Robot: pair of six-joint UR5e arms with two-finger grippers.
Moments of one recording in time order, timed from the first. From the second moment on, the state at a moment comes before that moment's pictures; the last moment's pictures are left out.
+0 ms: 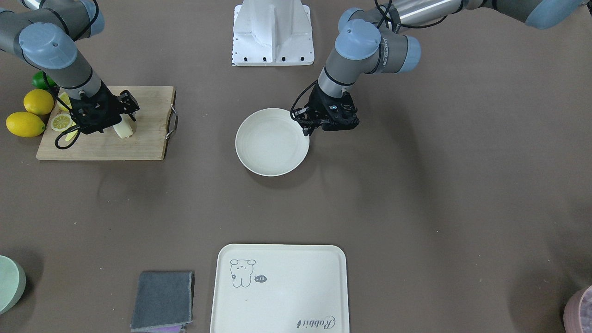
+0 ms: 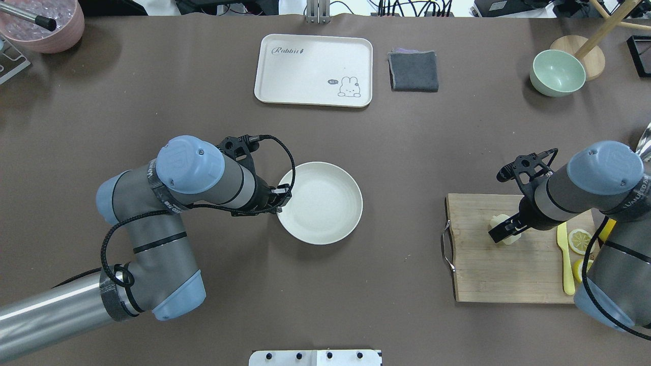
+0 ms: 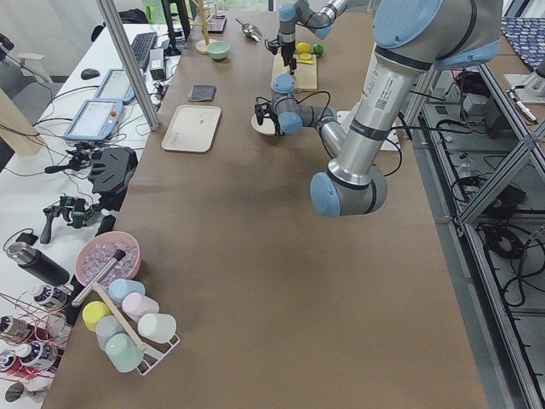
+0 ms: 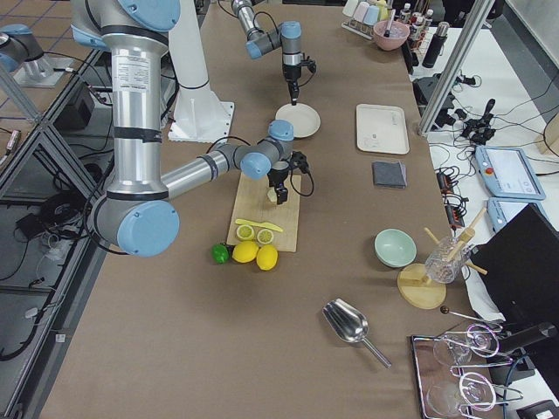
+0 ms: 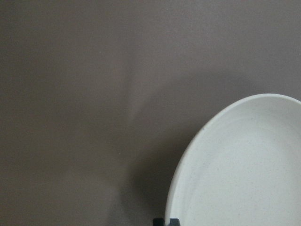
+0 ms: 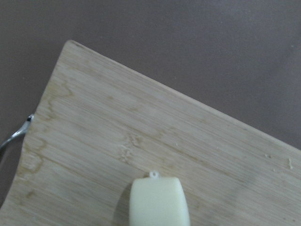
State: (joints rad) left arm -0.49 -2.12 -1.68 -1.96 -1.89 -1.55; right arm 0.66 -1.59 1.92 -1.31 2.04 0.62
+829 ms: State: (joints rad) left arm -0.49 -2.11 -1.68 -1.95 -1.88 -1.55; right arm 0.66 -1.59 1.91 -1.31 2.04 0.63
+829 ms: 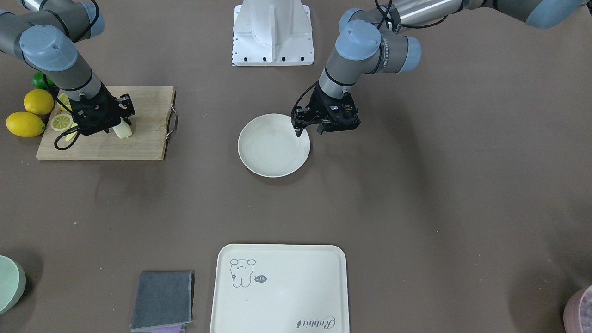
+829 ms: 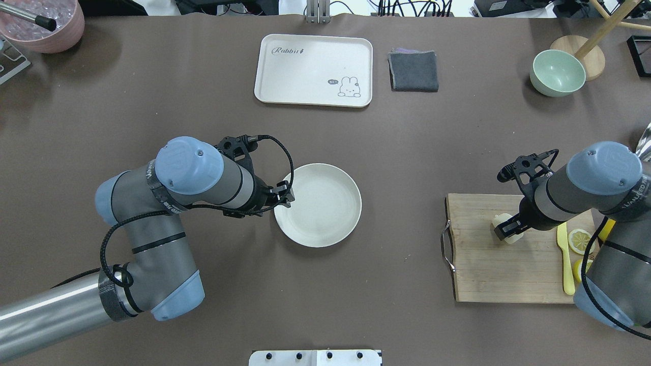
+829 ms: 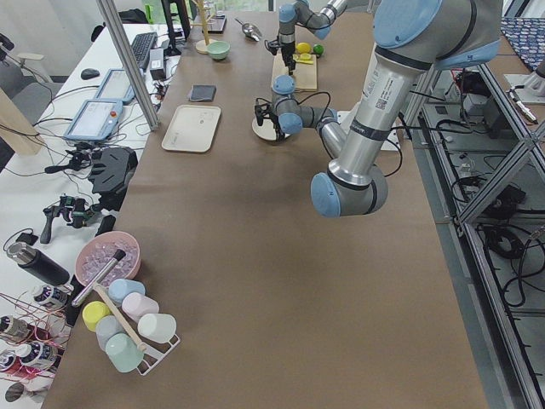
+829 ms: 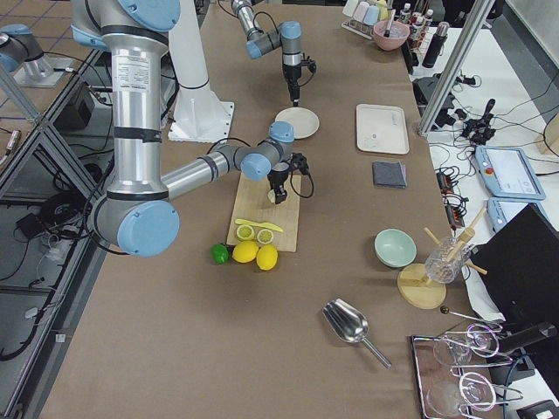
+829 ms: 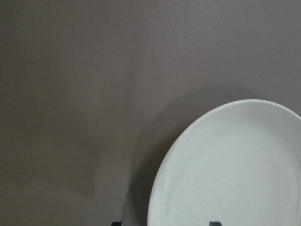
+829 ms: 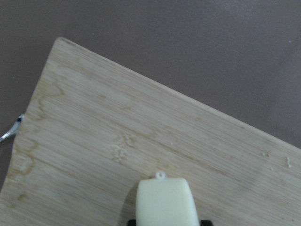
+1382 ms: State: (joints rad) left arm -0.51 -2.10 -1.71 -1.95 -1.88 -1.54; right arm 0.66 -1.56 1.95 -1.31 2.06 0.65
